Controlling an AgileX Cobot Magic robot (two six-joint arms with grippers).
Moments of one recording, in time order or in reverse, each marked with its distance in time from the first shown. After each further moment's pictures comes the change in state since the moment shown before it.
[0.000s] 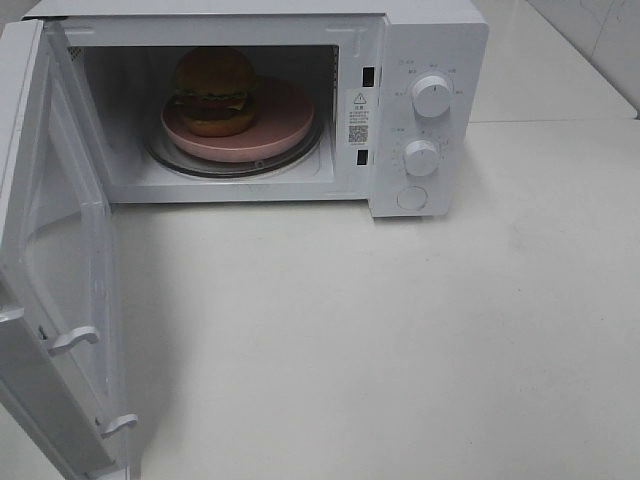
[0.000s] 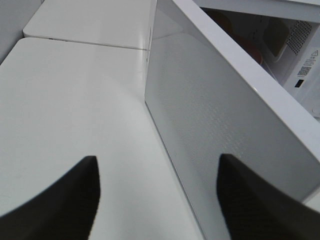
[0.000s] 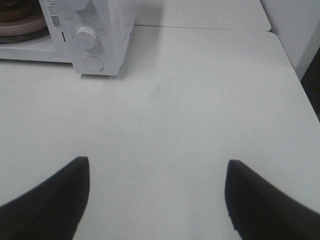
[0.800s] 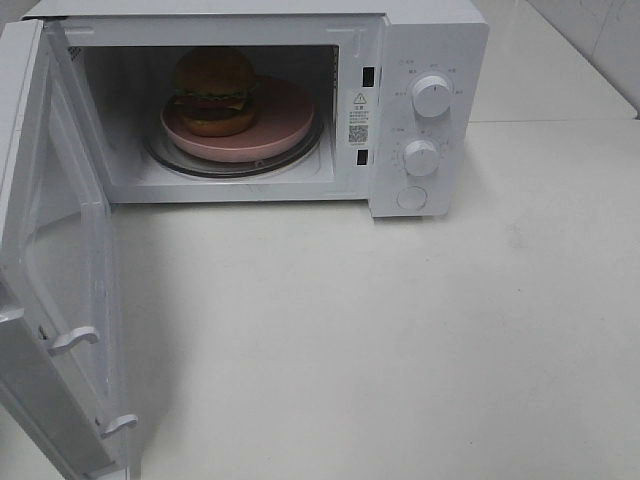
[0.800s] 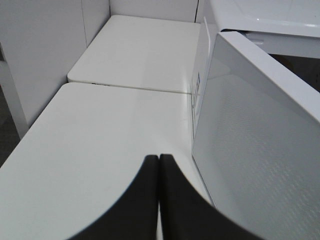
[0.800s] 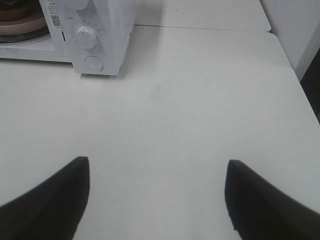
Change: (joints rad) left arm 0.000 0.326 0.221 0.107 -0.684 0.000; right arm 0.000 0.000 0.000 0.000 0.000 -0.006
